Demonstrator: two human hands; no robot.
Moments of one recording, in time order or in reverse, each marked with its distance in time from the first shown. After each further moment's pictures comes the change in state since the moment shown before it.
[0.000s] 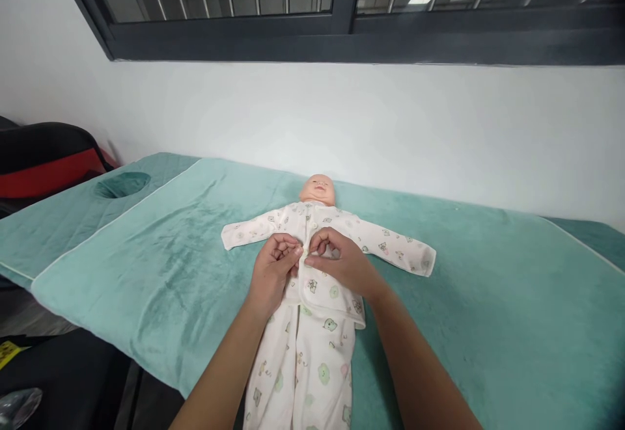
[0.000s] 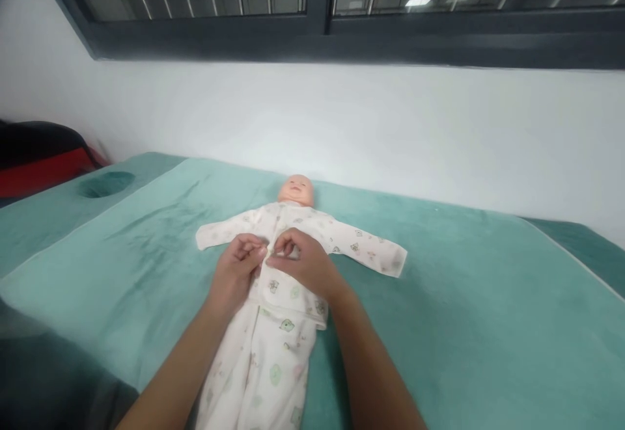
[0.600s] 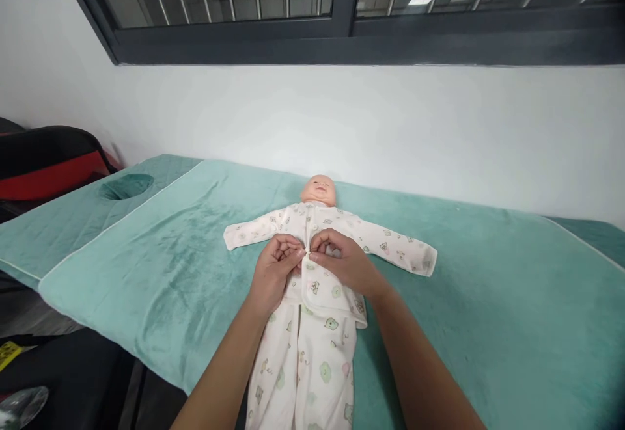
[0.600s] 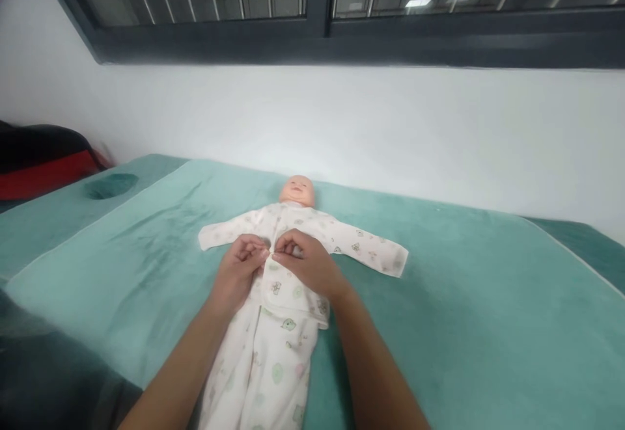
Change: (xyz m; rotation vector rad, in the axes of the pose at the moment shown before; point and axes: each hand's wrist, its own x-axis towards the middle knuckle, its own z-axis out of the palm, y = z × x) left_hand -0.001 0.002 -0.004 0.007 -0.062 0.001; right_hand -0.001 -0.002 -0.002 0.029 -0.038 -0.007
